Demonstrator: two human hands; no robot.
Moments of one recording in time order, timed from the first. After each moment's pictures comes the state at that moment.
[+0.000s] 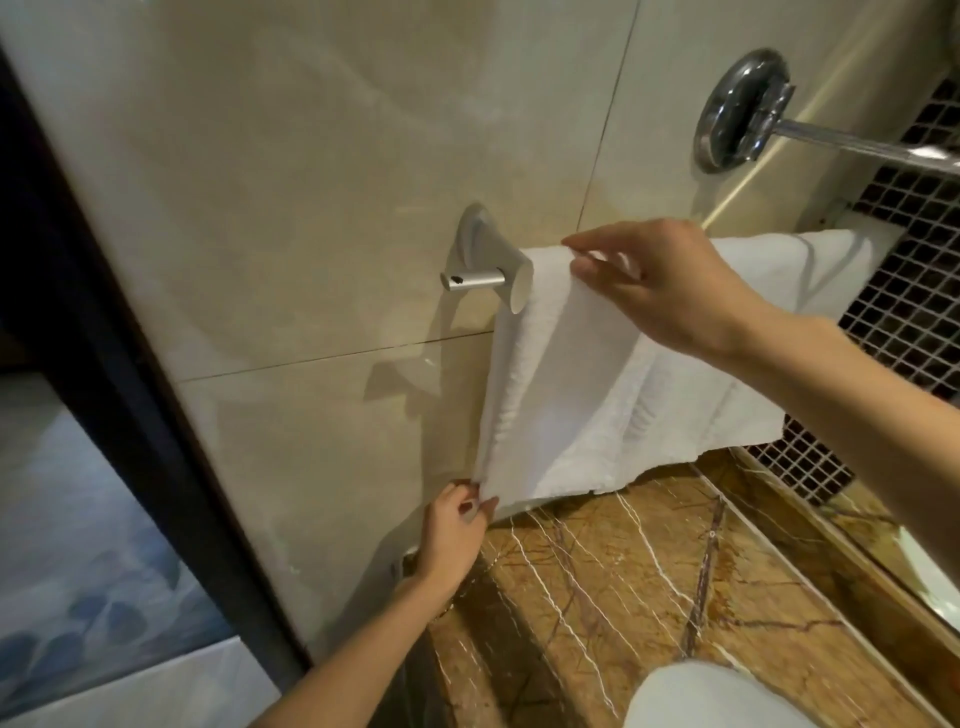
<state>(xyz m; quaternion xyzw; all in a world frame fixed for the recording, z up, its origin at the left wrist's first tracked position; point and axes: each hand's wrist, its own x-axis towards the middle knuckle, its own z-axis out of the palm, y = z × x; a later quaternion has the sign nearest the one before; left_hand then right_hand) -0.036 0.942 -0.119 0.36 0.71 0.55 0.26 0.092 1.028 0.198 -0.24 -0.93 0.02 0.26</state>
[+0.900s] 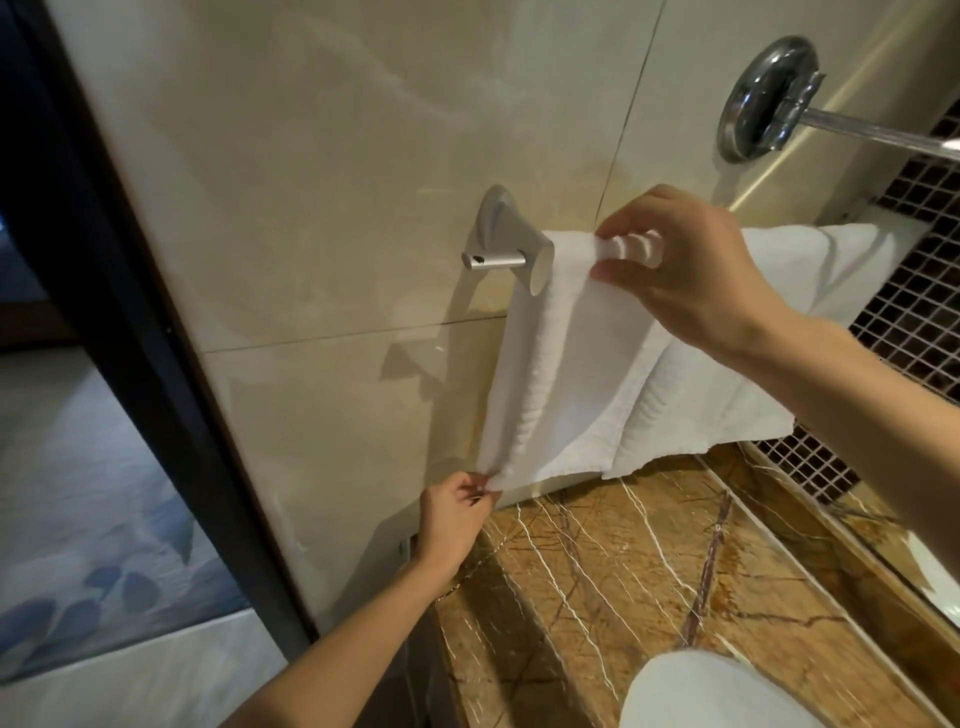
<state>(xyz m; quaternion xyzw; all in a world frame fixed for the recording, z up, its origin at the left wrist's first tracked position) -0.040 0.931 -0.121 0.31 0.65 0.62 0.31 0.093 1.026 0.194 -0.26 -0.91 0.02 0.32</state>
